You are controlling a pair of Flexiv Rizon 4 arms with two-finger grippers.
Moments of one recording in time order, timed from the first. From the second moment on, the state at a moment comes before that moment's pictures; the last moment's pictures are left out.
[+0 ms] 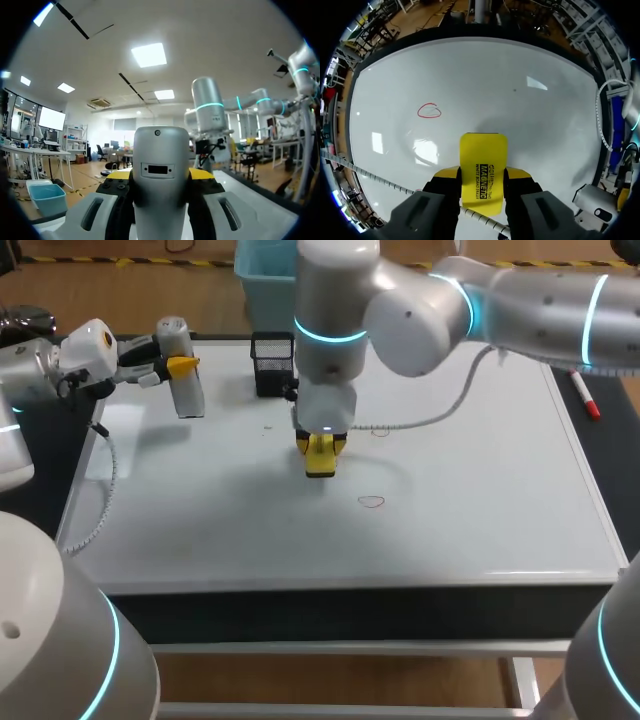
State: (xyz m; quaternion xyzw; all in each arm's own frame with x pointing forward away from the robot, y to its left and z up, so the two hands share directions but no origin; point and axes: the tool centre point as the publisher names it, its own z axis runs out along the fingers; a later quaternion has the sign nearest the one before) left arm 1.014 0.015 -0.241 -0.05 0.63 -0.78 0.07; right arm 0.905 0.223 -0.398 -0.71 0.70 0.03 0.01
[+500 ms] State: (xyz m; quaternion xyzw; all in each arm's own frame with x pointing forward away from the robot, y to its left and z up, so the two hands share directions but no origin) left arm 1.014 0.015 -0.241 -0.05 0.63 -0.78 0.07; right arm 0.902 0.222 -0.408 -0.71 0.70 0.04 0.01
